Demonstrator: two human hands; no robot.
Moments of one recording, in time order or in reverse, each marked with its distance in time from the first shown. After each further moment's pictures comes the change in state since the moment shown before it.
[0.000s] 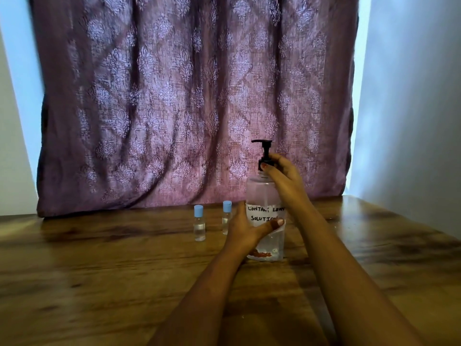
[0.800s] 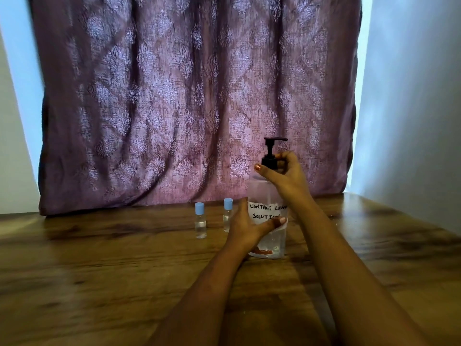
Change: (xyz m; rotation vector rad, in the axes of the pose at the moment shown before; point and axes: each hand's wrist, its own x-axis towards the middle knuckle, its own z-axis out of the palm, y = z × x) left_hand -0.001 0.000 0.000 -0.005 -0.015 0.037; right_hand 0.000 0.002 -0.002 -0.074 0.055 -0.010
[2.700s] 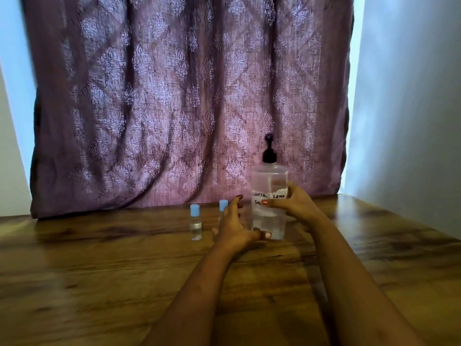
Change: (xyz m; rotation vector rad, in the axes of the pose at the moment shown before) left_hand -0.001 -0.002 -0.011 0.096 -0.049 -0.126; right_hand -0.004 0.053 -0.049 -0.104 -0.210 0.369
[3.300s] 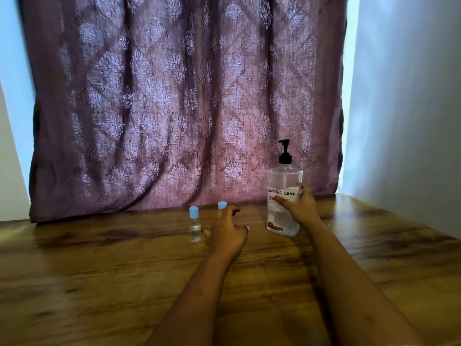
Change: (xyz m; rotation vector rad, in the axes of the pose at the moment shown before) left_hand 0.011 -0.017 -0.003 0.310 0.182 0.036; right_hand 0.010 0.025 -0.008 -0.137 0.388 -0.031
